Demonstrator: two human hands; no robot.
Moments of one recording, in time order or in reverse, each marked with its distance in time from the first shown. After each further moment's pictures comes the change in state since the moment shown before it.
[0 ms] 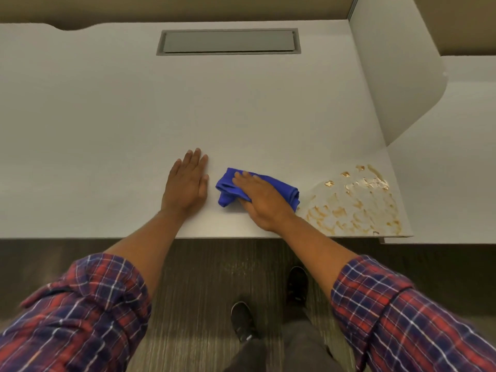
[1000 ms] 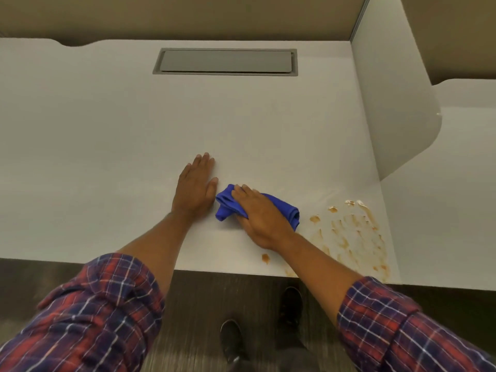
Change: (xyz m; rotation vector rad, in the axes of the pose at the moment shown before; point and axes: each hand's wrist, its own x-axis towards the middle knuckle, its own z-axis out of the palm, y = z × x) left_hand 0.075 0.054 0.013 -0.119 0.003 -0.086; right_hand 0.021 0.050 -0.040 0.049 -0.048 -0.008
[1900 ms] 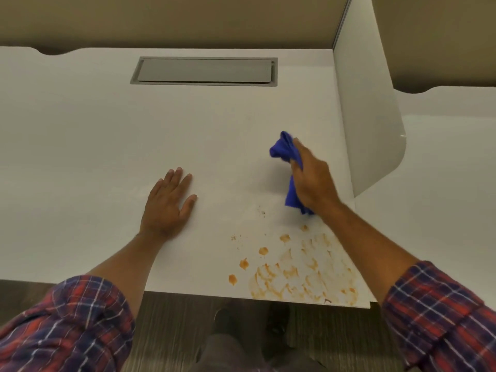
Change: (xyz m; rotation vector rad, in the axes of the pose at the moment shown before) left_hand -0.001 0.002 0.011 0.175 0.119 0.008; right_hand 0.012 0.100 -0.163 0.139 0.489 0.226
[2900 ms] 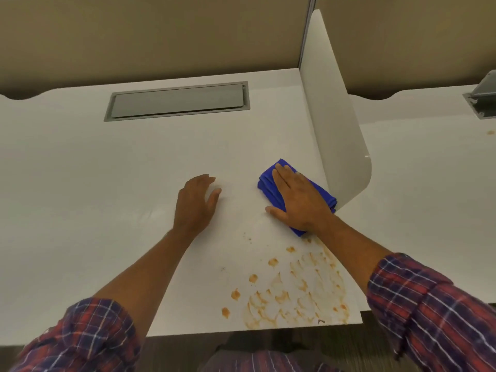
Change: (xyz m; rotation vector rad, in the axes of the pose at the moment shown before) left_hand 0.101 0.107 -0.007 -0.277 -0.014 -0.001; right_hand 0.016 0.041 -0.021 -0.760 -0.371 -0.195
